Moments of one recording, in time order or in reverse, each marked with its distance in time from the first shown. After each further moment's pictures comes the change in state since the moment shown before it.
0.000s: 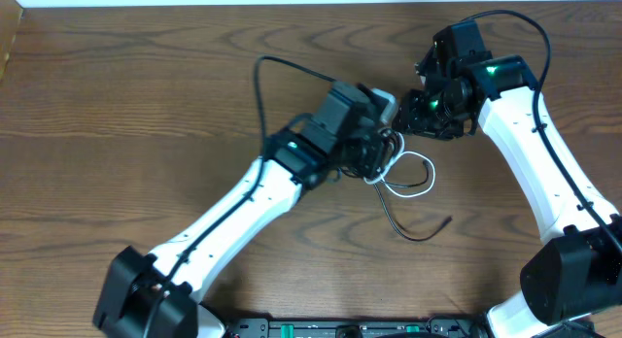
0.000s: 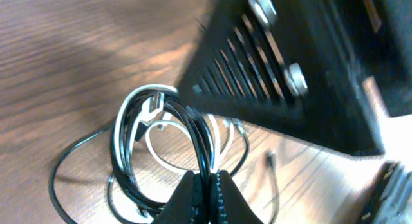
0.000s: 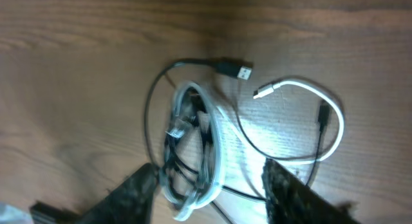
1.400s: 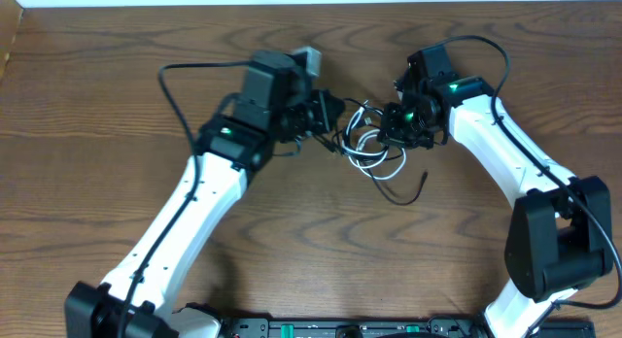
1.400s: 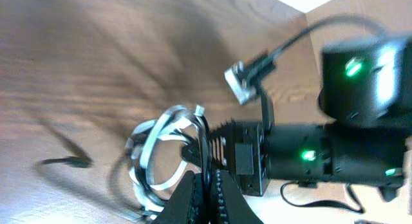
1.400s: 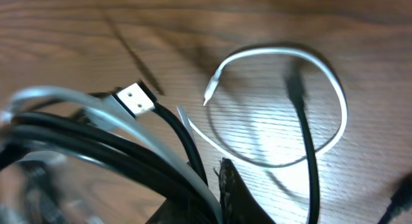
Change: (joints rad) left arm 0.262 -0.111 0.000 0.016 0.107 -0.334; right arm 0.040 0.122 -0.173 0.280 -0.060 0.111
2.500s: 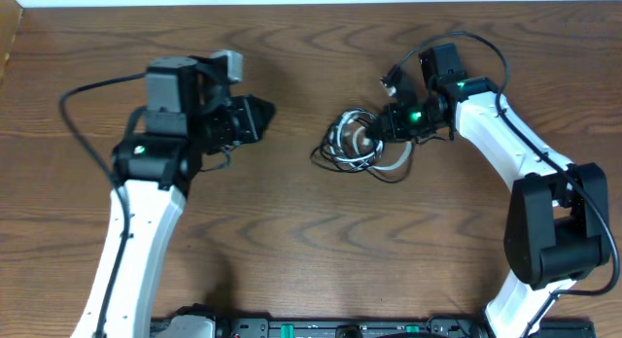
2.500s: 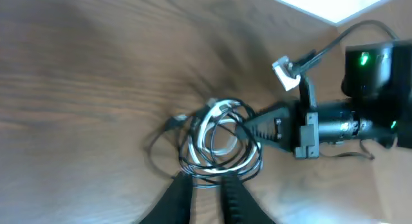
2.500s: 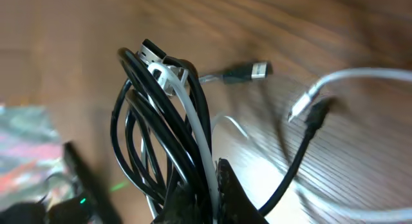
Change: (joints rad) left arm 0.267 -0.154 0.001 -0.275 0.099 0.263; right arm -0.057 0.034 -0.015 0.129 -0.383 -0.402
